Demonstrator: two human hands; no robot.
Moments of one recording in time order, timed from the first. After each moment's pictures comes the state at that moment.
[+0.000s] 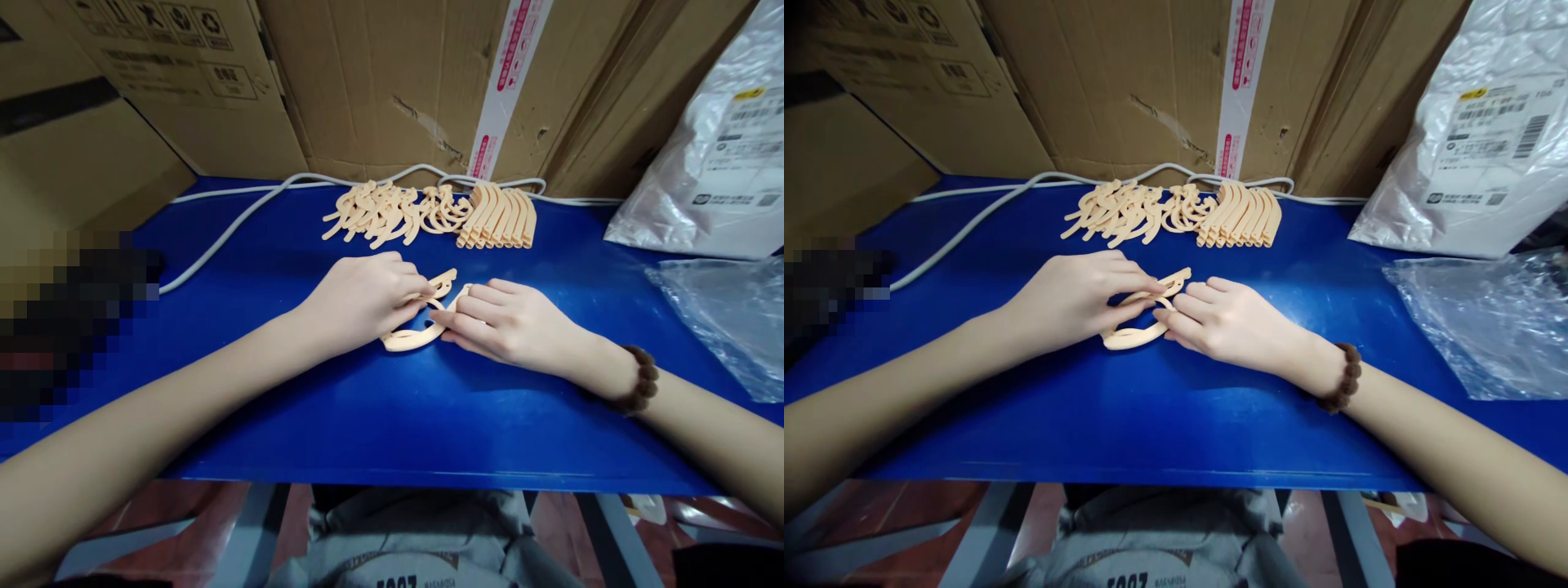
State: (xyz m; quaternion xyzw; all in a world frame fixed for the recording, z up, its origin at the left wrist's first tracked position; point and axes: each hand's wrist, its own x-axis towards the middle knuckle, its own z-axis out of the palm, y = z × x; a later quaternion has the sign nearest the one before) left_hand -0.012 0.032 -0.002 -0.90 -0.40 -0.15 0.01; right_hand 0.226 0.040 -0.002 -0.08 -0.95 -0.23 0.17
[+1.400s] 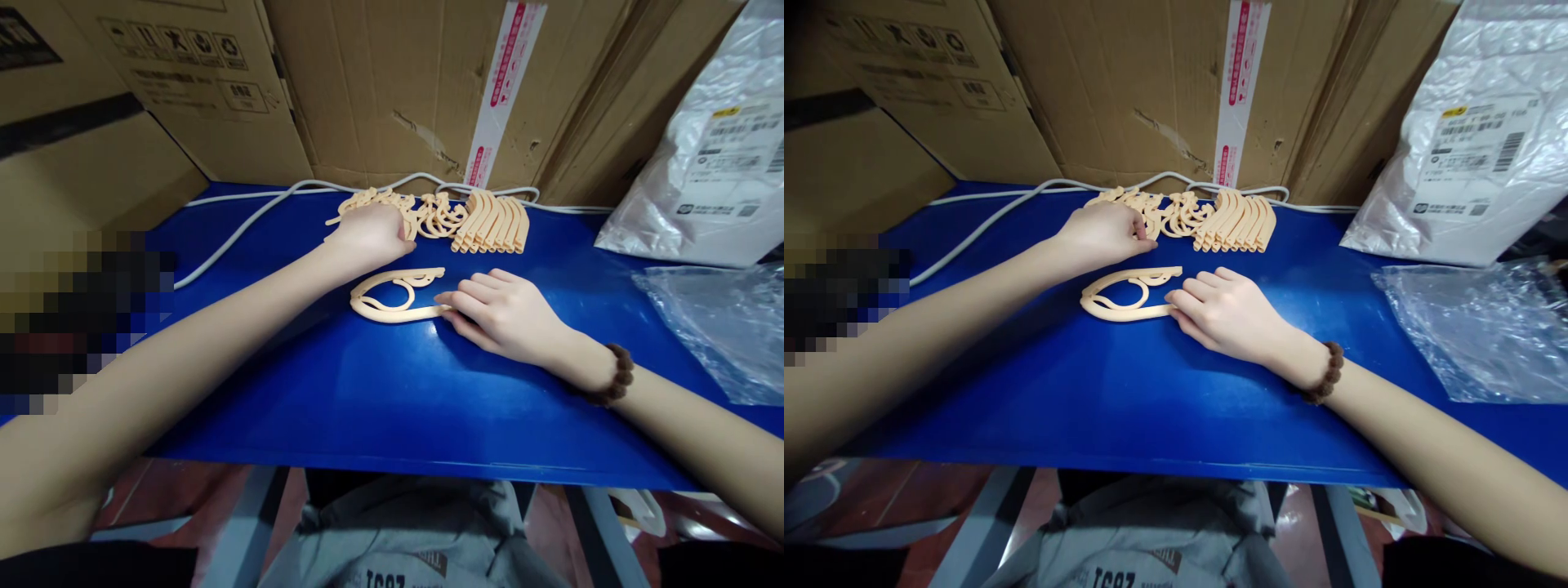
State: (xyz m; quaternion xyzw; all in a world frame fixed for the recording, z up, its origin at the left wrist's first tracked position) left_hand 0.000 0.119 0.004 -0.77 -0.62 -0.14 -0.01; right_hand 0.231 0.045 -0.006 -0.20 -0.95 -0.16 0.17
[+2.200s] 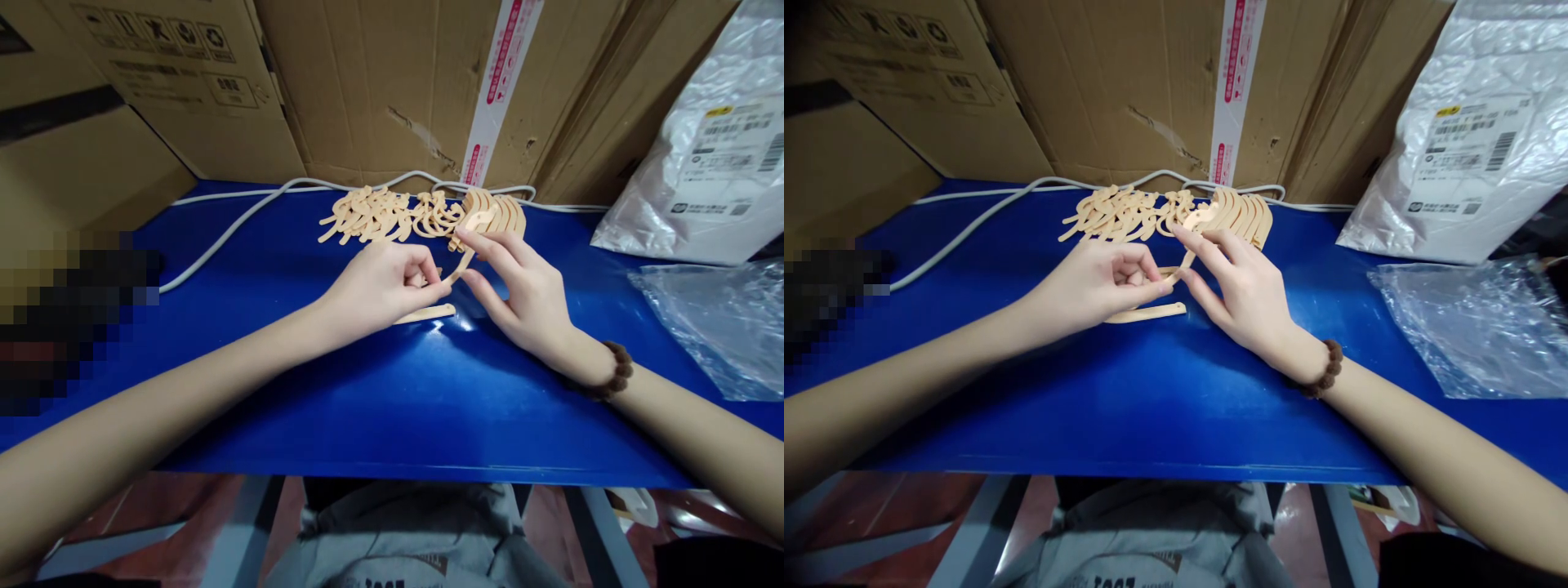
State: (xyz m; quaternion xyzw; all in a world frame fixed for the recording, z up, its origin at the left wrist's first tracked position) left_hand 0.017 0.036 0.010 -0.78 -0.46 -0.31 -0.28; right_hand 0.232 0.044 0.000 -0.35 -0.88 -0.04 0.34
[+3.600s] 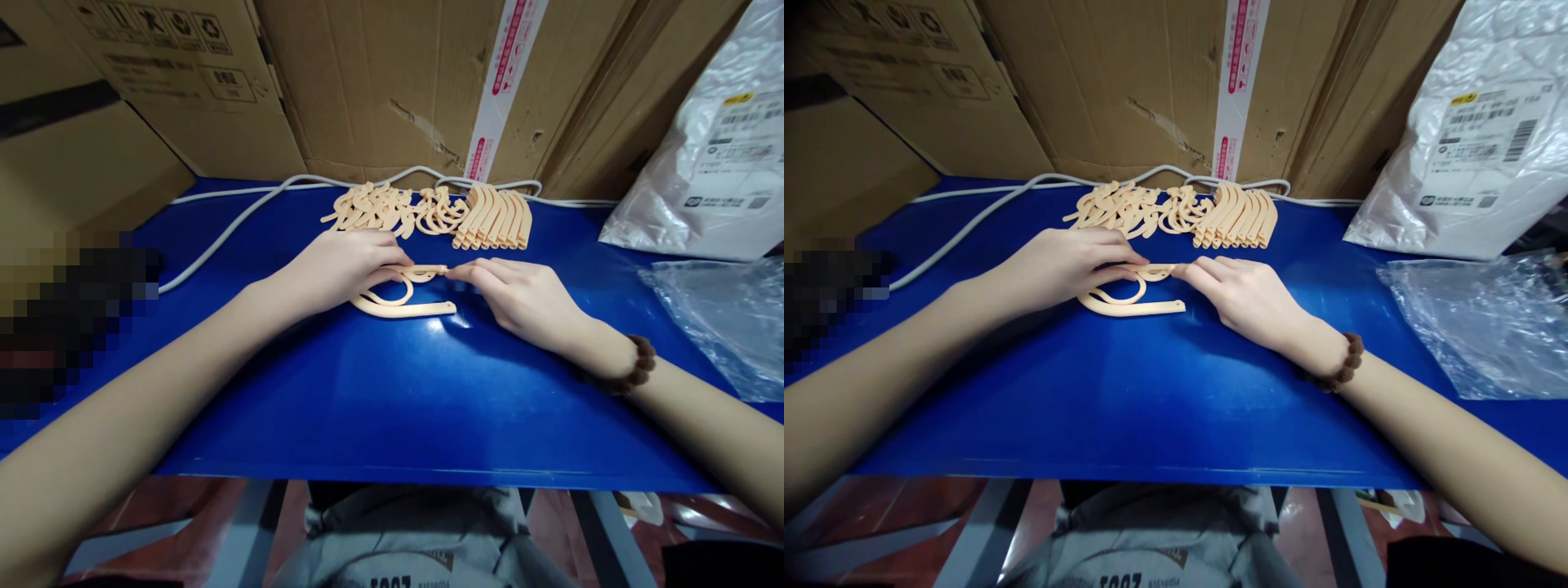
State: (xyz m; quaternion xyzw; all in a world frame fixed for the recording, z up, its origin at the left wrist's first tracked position) left_hand -0.037 0.068 -0.002 -0.91 -0.39 -0.13 0.01; right_hand 0.245 0.058 -0.003 -0.24 -0.95 -0.12 0.15
